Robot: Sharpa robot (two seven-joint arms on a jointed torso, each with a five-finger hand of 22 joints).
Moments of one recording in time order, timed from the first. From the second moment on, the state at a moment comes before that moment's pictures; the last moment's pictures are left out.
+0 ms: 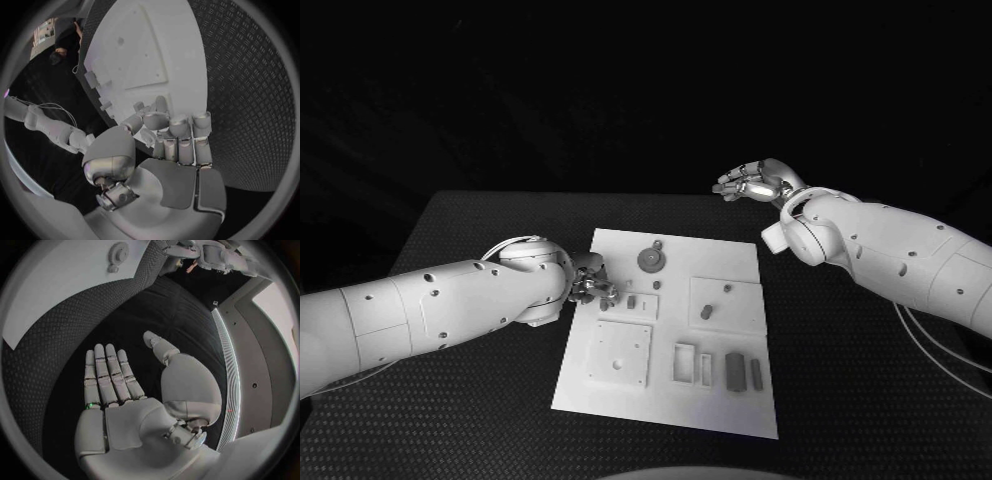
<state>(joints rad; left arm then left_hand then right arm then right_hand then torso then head) 1.27 -0.66 -0.20 1.36 -1.21 0.05 -0.42 0.75 0.00 0.71 -0.22 0.22 1.18 0.00 0.42 0.67 1.44 -0.11 1.06 0.58 1.22 -0.20 1.36 0.72 0.09 0.92 -0.13 1.27 1.15 1.21 -0.60 0.03 0.98 -0.65 -0.29 0.16 1.00 -0.15 0.51 -0.20 0.24 0.73 0.19 0.34 0.37 0.95 0.18 0.22 0.07 0.81 0.19 0.36 0.36 0.19 0.59 0.23 0.13 0.95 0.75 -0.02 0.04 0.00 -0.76</state>
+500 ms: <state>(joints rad) 1.27 -0.65 -0.19 1.34 -1.19 0.06 -0.42 0.74 0.01 0.70 -0.23 0.17 1.18 0.00 0.43 0.67 1.44 -0.11 1.06 0.58 1.22 -0.20 1.36 0.72 0.09 0.92 -0.13 1.27 1.14 1.21 -0.60 0.03 0.98 -0.65 -0.29 0.16 1.00 -0.15 0.51 -0.20 0.24 0.73 0.19 0.34 0.37 0.95 0.18 0.22 0.07 0.81 0.19 0.36 0.36 0.19 0.59 0.23 0.13 0.95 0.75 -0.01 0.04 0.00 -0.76</state>
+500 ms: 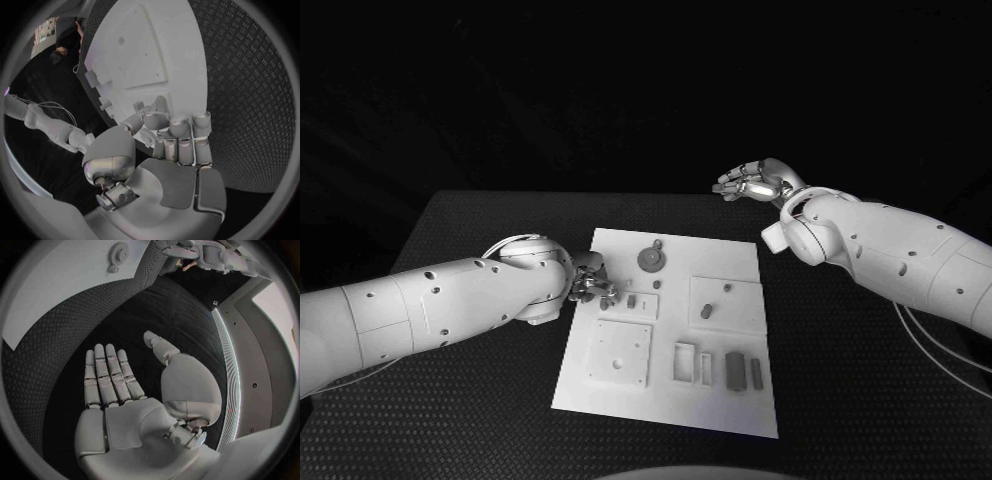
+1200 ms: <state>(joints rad) 1.27 -0.64 -0.19 1.33 -1.18 0.06 -0.42 0.72 -0.04 0.67 -0.16 0.07 1.22 -0.03 0.42 0.66 1.40 -0.12 1.07 0.57 1.21 -0.21 1.36 0.72 0.09 0.91 -0.12 1.27 1.12 1.21 -0.60 0.03 0.98 -0.65 -0.29 0.16 1.00 -0.15 0.51 -0.20 0.24 0.73 0.19 0.34 0.37 0.95 0.18 0.22 0.07 0.81 0.19 0.36 0.36 0.19 0.59 0.23 0.13 0.95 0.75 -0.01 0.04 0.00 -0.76</state>
